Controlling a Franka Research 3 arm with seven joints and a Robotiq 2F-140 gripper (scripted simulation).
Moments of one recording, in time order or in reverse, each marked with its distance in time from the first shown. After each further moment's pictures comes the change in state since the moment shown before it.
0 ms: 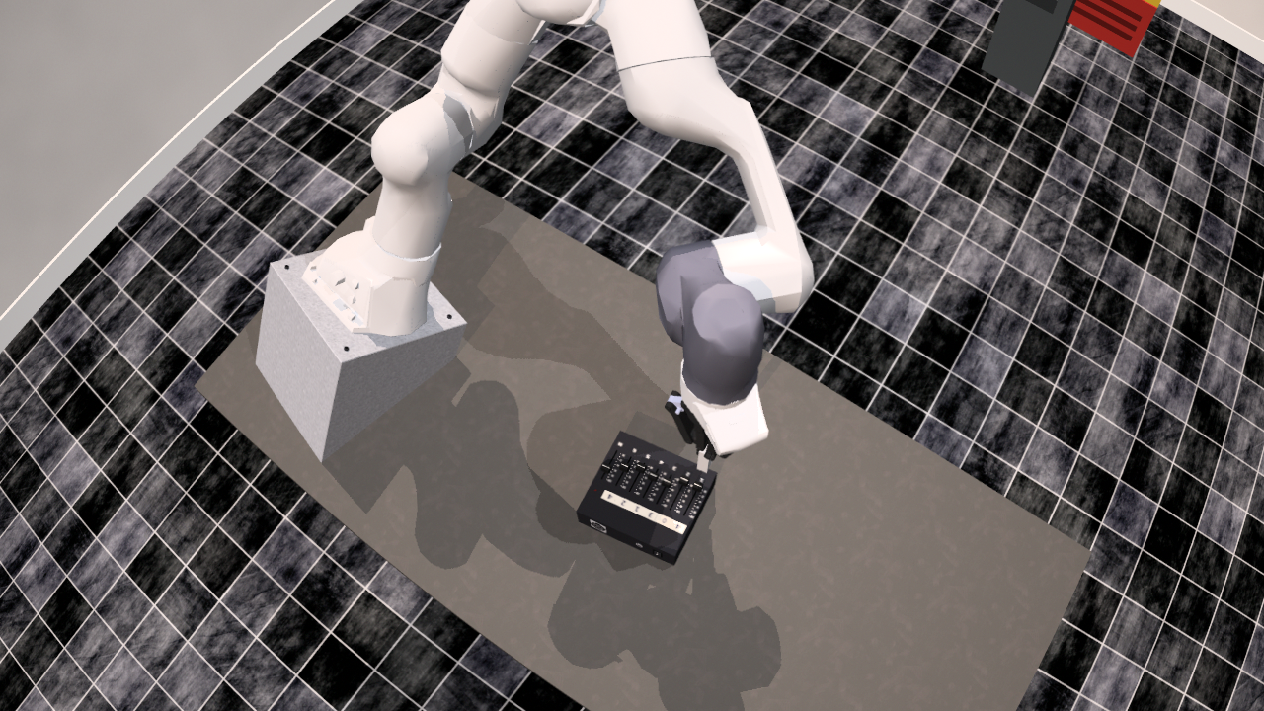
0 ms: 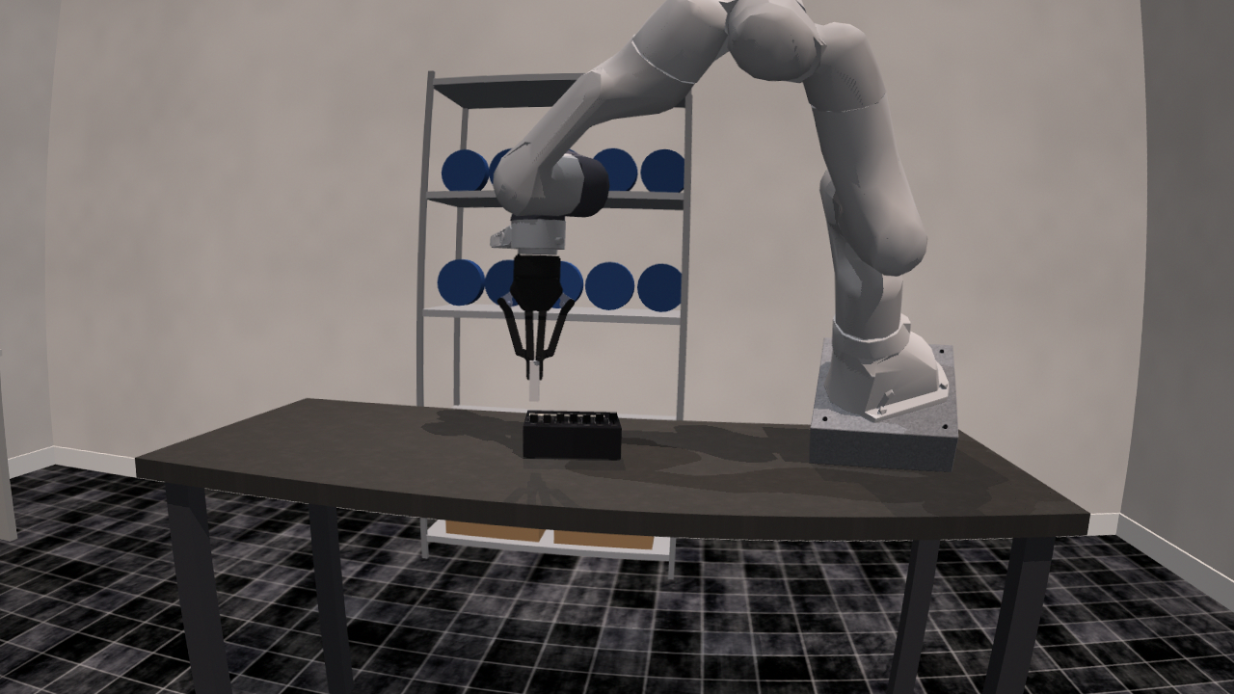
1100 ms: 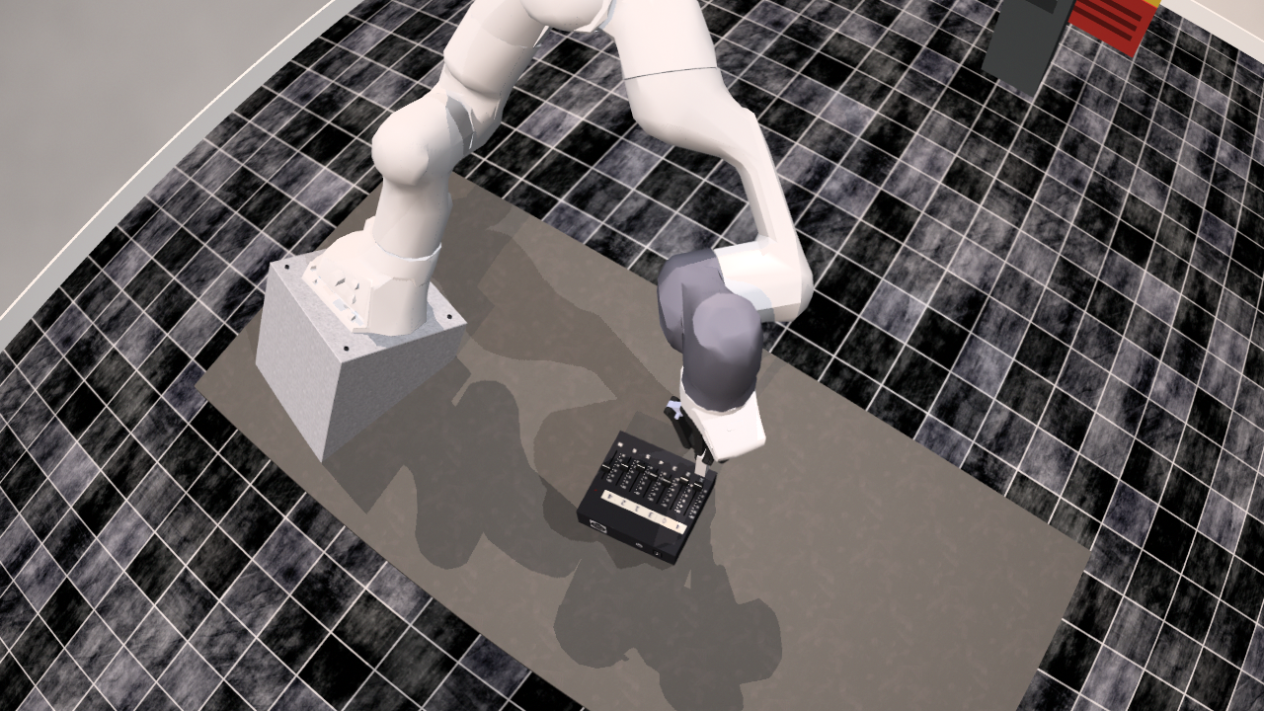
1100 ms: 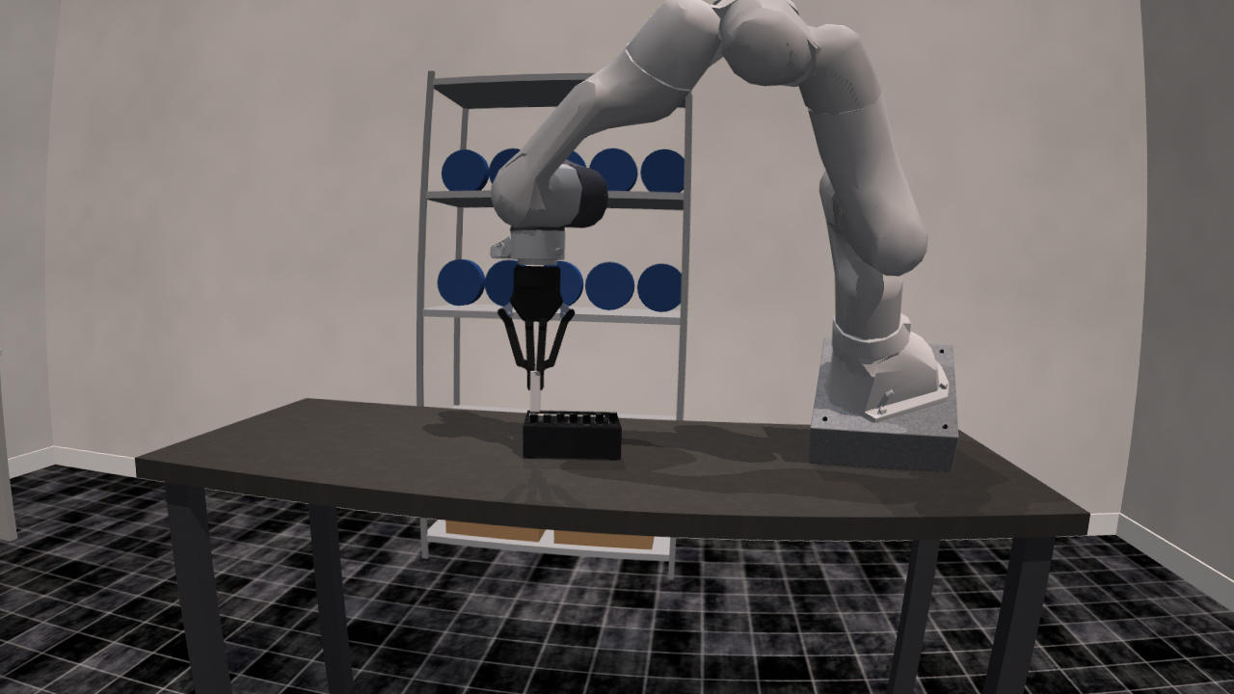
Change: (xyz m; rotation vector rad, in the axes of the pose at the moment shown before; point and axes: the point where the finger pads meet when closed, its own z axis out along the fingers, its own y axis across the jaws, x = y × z) arm 0.001 0.002 0.017 -0.007 0.002 0.015
